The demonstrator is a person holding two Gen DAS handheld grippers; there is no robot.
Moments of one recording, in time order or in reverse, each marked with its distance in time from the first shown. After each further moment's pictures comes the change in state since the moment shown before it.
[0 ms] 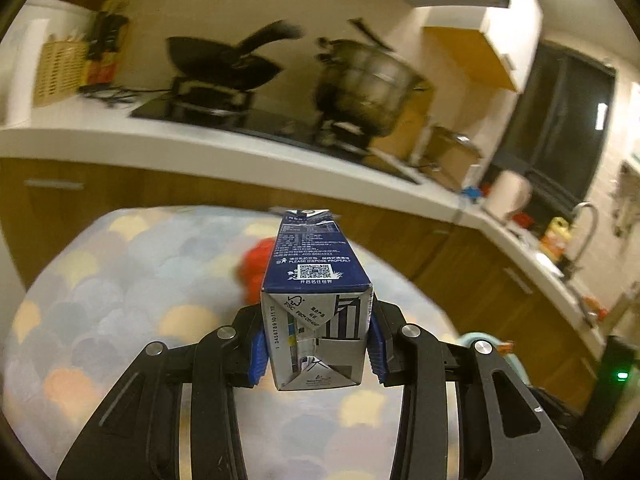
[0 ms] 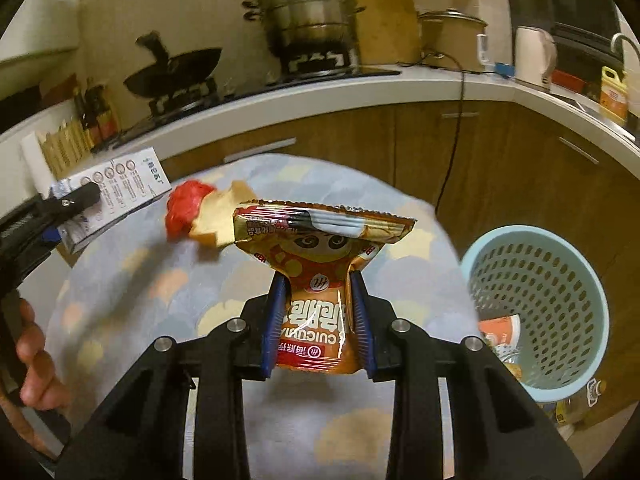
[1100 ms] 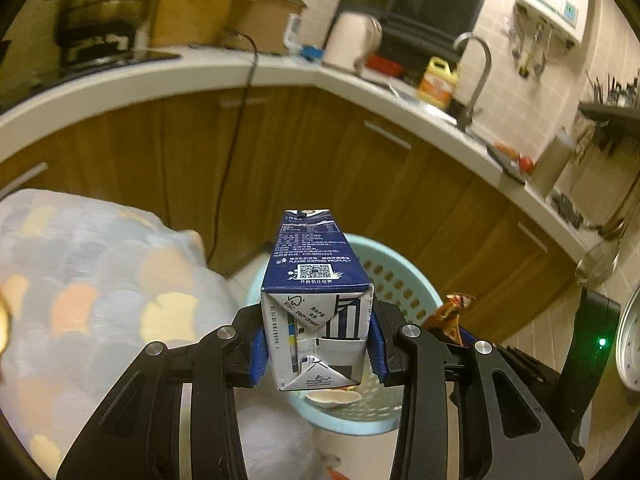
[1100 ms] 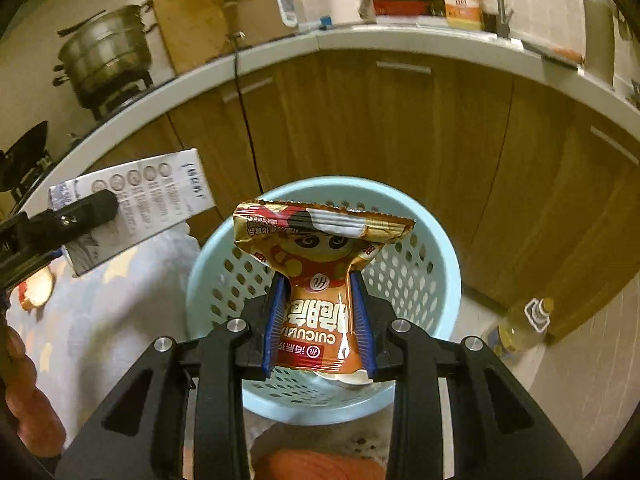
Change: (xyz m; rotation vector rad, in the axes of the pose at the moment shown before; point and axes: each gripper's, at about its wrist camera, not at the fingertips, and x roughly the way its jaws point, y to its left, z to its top) left arm 0.173 -0.268 -0.098 0.368 0.428 -0.381; right arm -0.001 -0.239 -0.040 0.364 0.077 -0.325
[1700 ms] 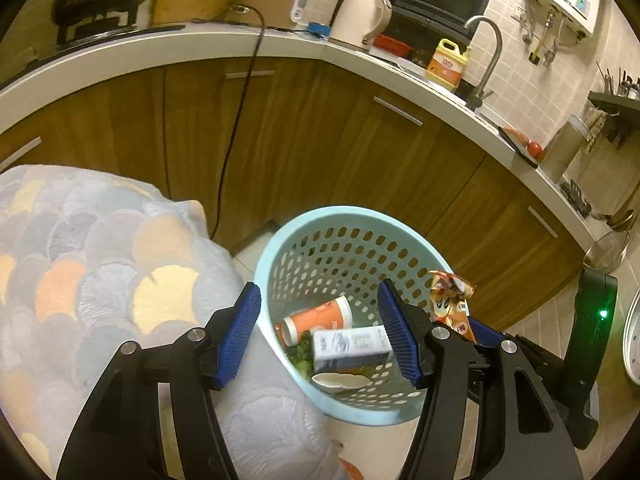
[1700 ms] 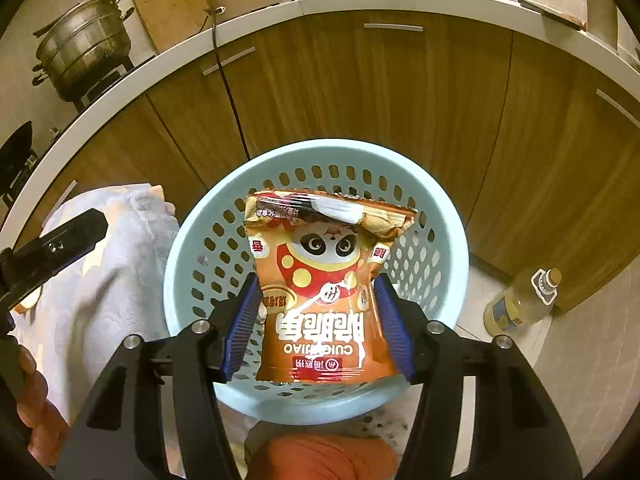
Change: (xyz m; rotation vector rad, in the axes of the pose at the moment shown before) left arm 0.012 0.015 -0.012 -0.021 0.055 0.013; right arm 0.018 0.000 -0.003 0.041 0.082 0.003
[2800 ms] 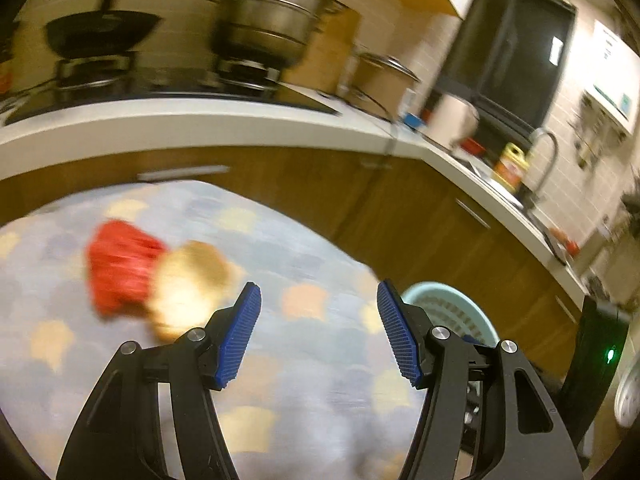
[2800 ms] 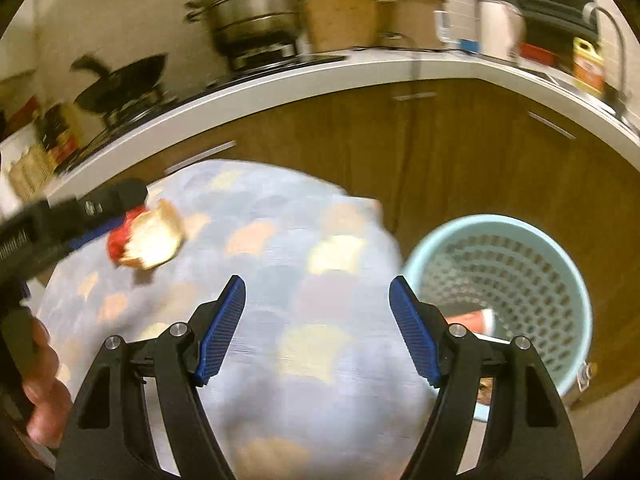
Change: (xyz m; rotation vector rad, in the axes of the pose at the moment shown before) left arm -0.173 0.140 -0.021 -0.228 -0.266 0.199; right arm -0.045 0.224 -0.032 -0.384 -0.080 0.252
